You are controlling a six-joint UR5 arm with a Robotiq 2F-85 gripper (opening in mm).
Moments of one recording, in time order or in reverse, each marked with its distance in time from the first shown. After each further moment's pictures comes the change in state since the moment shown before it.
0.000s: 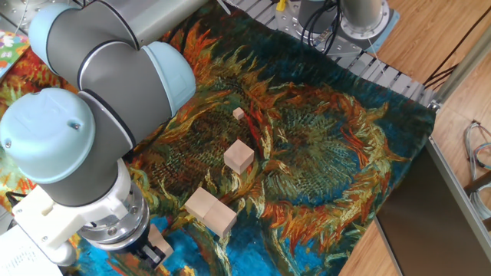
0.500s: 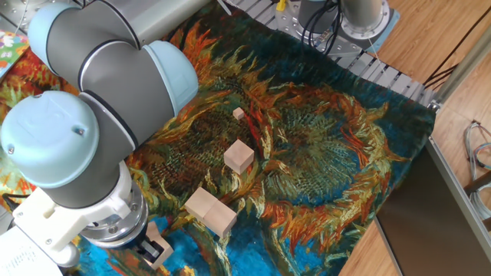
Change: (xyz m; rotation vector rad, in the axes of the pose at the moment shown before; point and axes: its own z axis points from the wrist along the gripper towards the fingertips) arm 0.004 -0.012 -0.003 0.049 0.015 -0.043
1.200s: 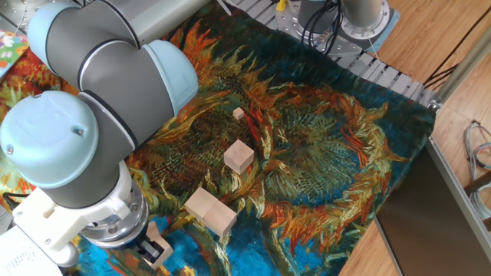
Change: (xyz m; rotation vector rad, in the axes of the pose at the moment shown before) arm 0.001 0.001 0.000 -0.003 0.005 0.020
